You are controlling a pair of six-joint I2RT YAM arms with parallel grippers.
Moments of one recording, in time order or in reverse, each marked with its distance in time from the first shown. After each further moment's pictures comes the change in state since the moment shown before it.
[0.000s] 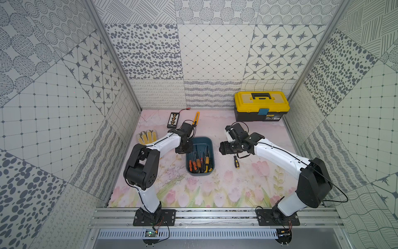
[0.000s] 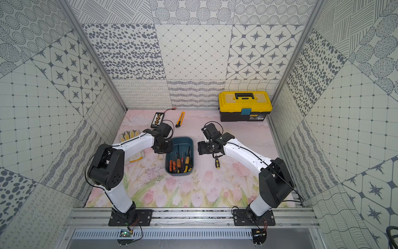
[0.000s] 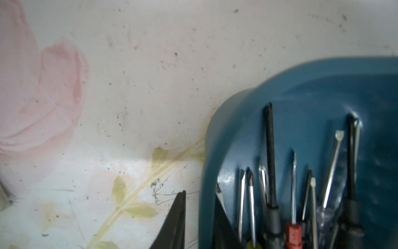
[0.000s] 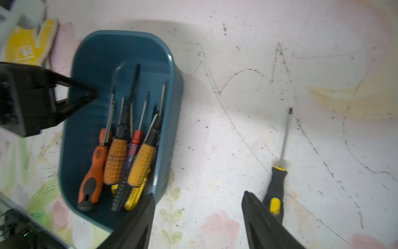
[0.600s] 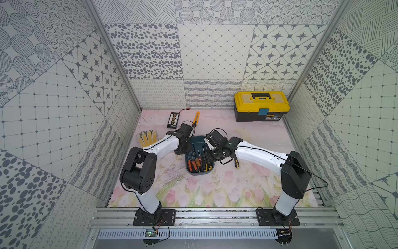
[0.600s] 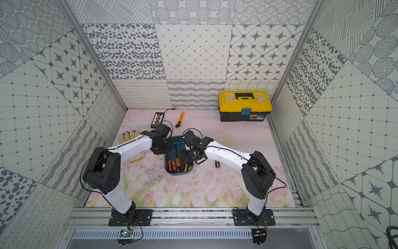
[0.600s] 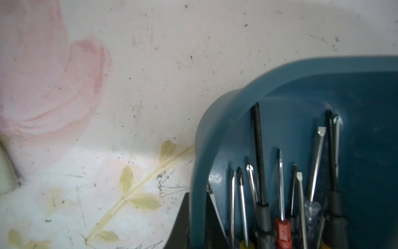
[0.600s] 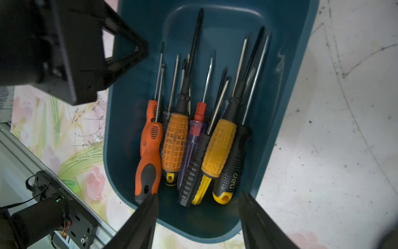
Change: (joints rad) left arm -0.001 -0.093 -0.072 0.045 -0.046 -0.069; right arm 0.195 0.198 0.114 0.021 -0.009 0.102
